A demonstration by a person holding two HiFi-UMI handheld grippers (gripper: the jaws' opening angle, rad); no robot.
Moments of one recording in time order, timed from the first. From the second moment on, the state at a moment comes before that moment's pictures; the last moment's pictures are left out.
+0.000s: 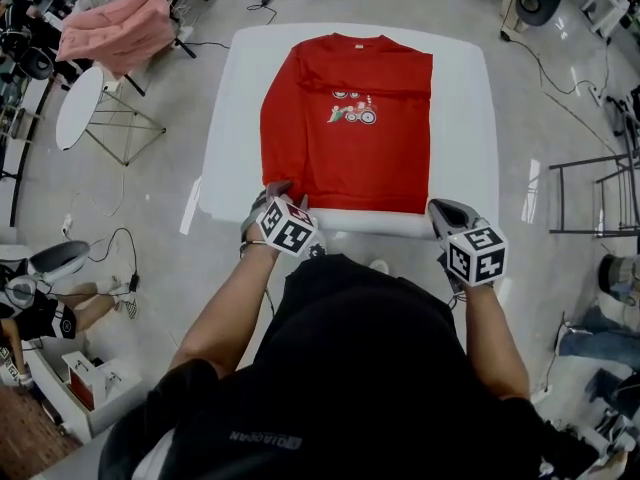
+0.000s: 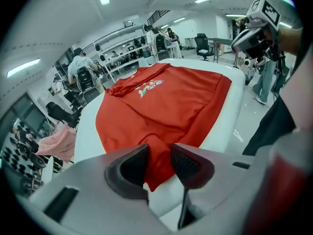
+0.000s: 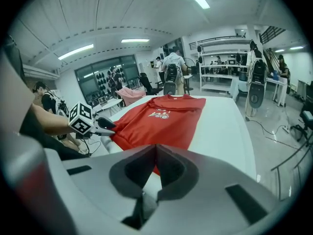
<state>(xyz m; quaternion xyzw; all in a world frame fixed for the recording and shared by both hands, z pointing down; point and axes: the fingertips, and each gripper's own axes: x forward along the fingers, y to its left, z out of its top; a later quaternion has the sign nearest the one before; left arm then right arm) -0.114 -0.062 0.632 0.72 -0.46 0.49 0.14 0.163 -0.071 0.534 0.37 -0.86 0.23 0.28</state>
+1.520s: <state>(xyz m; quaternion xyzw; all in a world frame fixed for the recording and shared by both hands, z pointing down) -0.486 -0.271 0.391 0.71 -0.63 0.11 0.30 0.069 -0.158 0.503 0.38 -0.86 0.21 0.27</state>
